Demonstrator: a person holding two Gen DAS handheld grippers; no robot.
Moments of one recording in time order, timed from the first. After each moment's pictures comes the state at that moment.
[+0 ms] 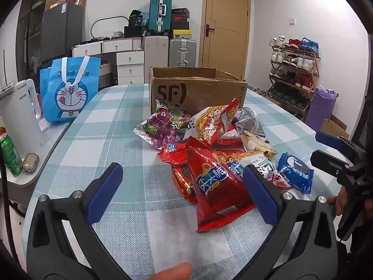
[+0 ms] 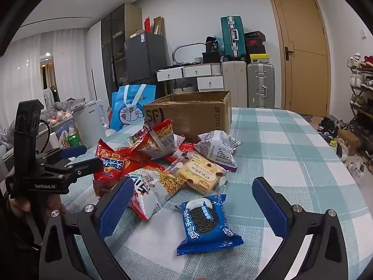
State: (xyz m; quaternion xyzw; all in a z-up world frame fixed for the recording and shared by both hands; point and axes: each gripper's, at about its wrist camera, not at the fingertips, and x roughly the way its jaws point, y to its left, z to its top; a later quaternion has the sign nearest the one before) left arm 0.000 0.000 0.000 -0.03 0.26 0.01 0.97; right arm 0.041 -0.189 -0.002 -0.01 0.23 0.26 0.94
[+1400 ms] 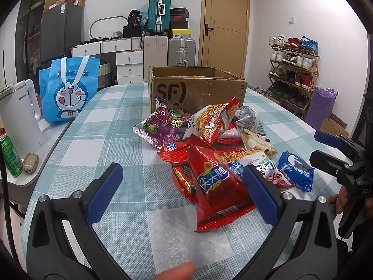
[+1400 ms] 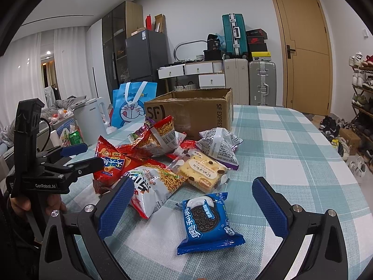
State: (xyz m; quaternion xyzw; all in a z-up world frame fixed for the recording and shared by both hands) left arm -0.001 0.000 0.000 -0.04 0.26 0.01 0.97; right arm 0.042 -0.188 -0.004 -0.01 0.24 0.26 0.94
